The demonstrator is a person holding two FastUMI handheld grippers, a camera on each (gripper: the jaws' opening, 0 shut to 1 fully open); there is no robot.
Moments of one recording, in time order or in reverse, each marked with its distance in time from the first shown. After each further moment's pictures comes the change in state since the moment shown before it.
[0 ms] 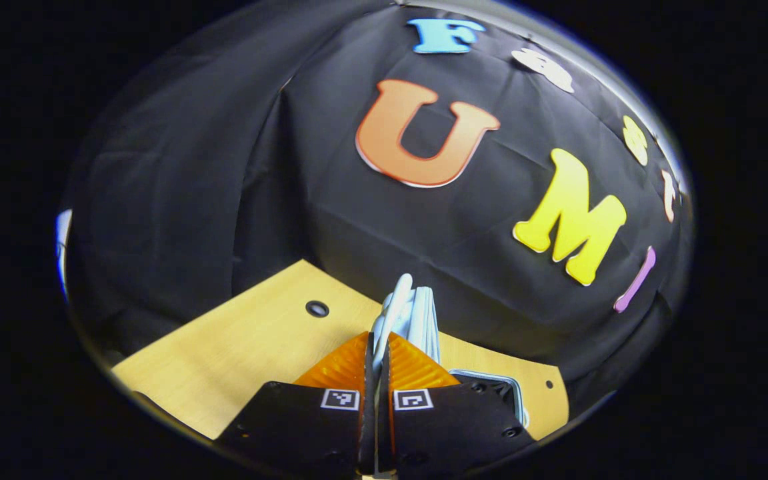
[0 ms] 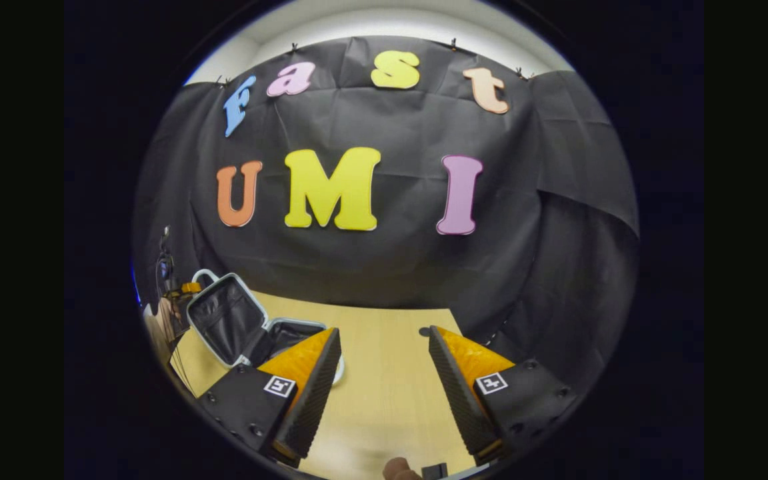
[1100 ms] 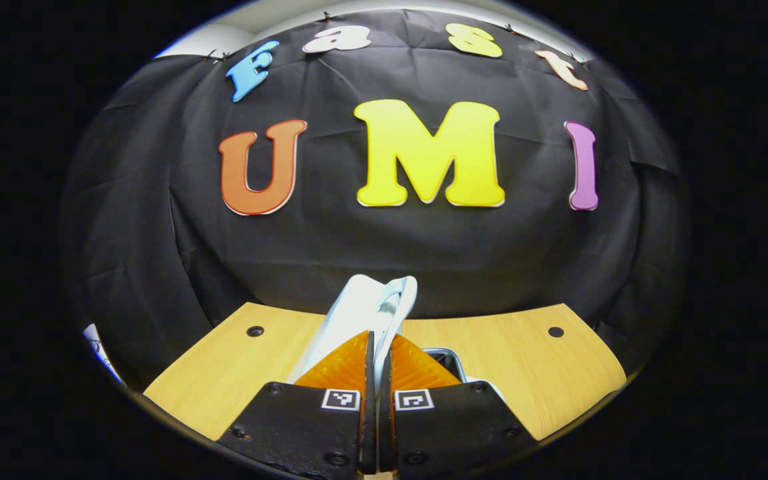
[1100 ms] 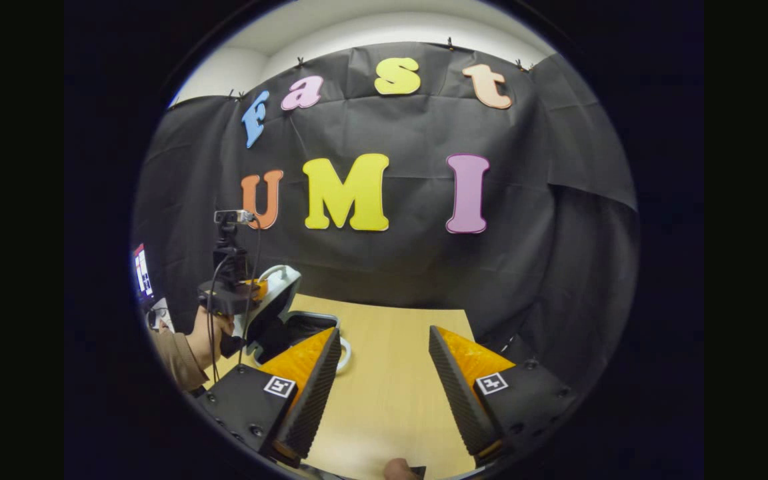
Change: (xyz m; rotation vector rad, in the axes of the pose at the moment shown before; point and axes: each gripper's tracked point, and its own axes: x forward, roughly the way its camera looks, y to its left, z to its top) left arm -0.038 -0.255 -0.099 0.442 -0.008 -0.044; right arm -0.026 -0.050 -0.024 0.010 0.002 0.147
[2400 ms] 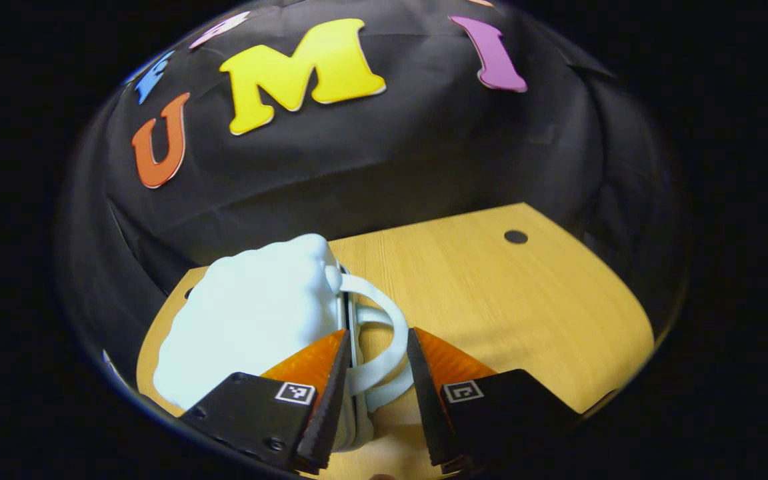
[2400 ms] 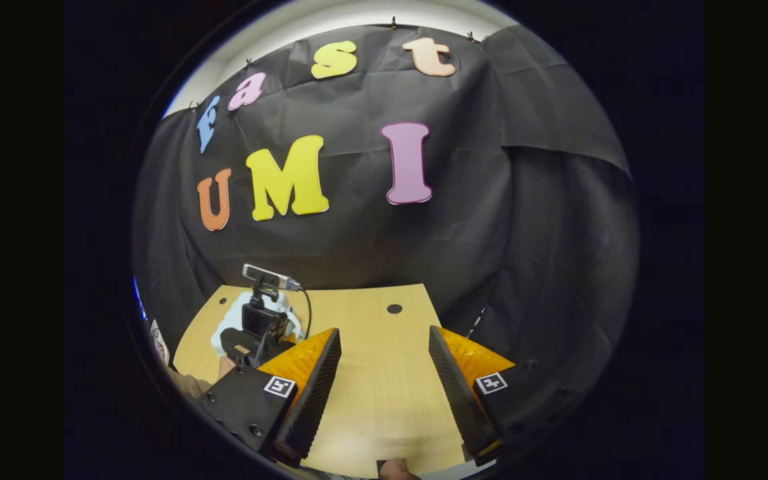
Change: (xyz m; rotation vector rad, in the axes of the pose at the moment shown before) left arm 0.022 -0.134 -0.097 0.117 0.208 -0.100; right arm 0.024 -0.081 -0.024 0.127 0.059 -0.170
